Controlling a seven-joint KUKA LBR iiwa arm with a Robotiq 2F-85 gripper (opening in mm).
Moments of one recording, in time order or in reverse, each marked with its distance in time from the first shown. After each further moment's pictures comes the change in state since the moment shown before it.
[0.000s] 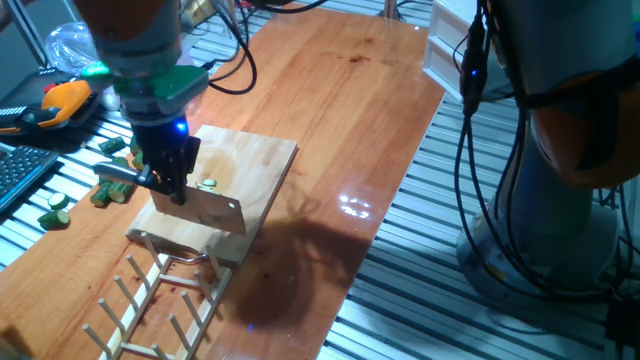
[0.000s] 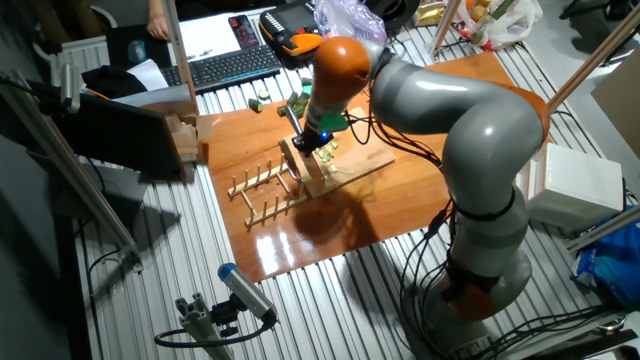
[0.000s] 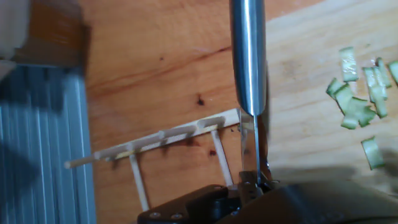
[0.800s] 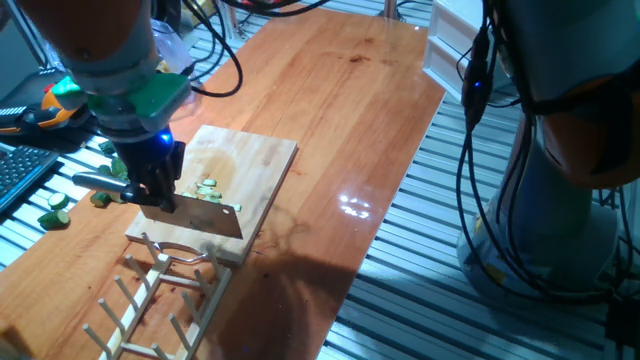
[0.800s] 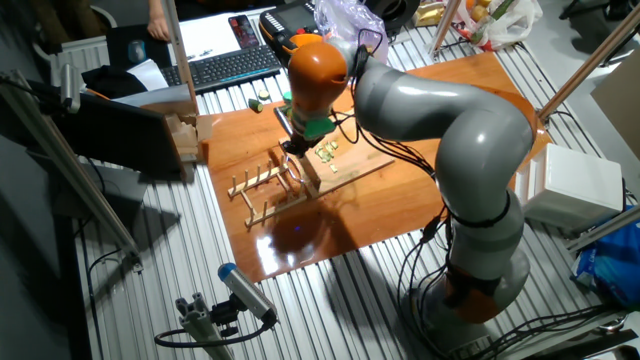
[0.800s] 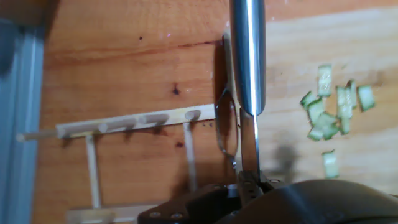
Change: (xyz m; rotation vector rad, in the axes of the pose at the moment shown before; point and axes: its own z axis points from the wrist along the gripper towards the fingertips) arm 0.006 0.033 -0.011 0.061 -0.015 -0.044
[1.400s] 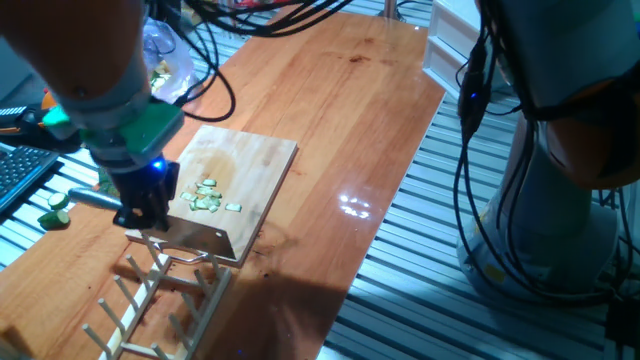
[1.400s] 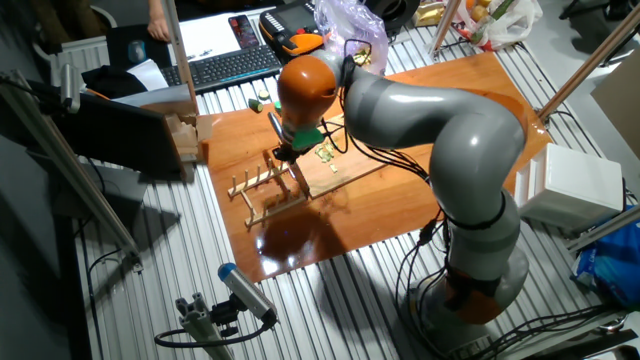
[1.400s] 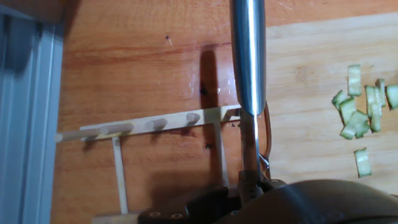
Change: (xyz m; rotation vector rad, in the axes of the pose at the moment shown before) arm -0.006 0.023 0.025 0.038 -0.019 0.005
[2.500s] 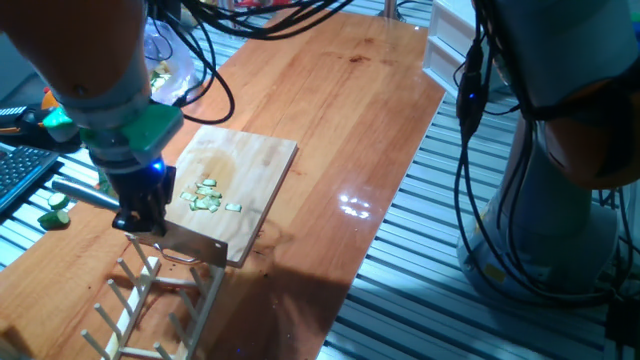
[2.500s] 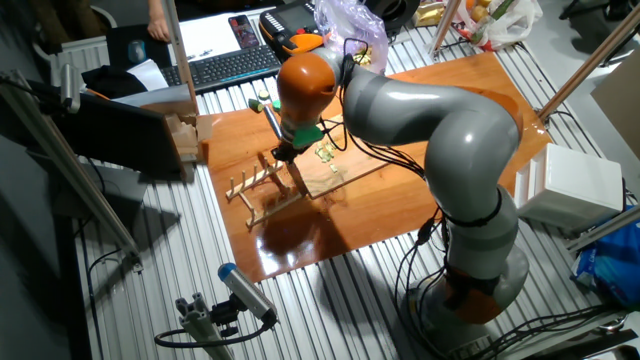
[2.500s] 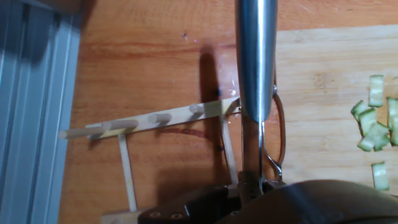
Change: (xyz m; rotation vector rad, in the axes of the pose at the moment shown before) arm 0.001 0.005 0.004 -0.043 -0.005 -0.055
